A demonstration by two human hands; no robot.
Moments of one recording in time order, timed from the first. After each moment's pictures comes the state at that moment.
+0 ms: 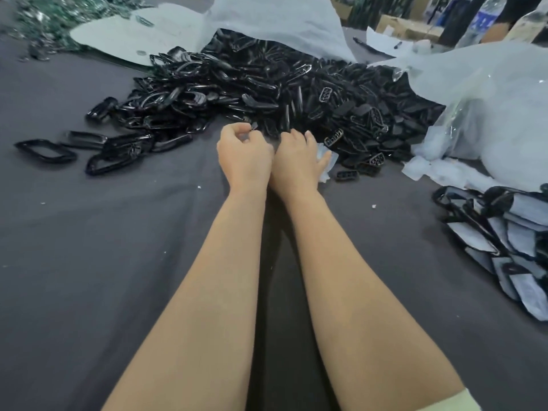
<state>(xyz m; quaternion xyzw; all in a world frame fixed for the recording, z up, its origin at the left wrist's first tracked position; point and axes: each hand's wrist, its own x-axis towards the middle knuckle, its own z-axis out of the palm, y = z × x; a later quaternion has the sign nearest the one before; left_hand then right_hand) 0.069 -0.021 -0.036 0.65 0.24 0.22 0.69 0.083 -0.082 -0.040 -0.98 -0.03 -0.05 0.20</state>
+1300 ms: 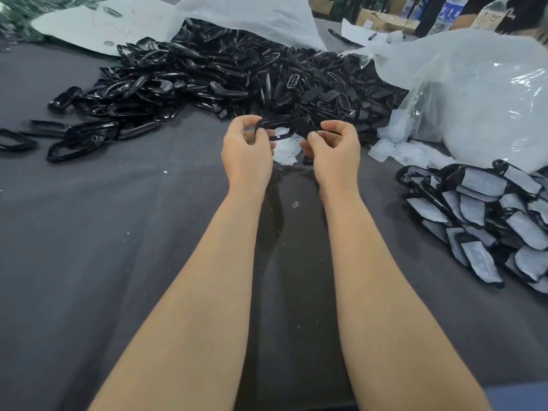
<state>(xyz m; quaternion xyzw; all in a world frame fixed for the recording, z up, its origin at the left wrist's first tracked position) 0.053 -0.068 -0.047 0.63 0.13 0.19 0.74 0.063 -0.170 -0.042 -0.71 0.06 -0.18 0.67</state>
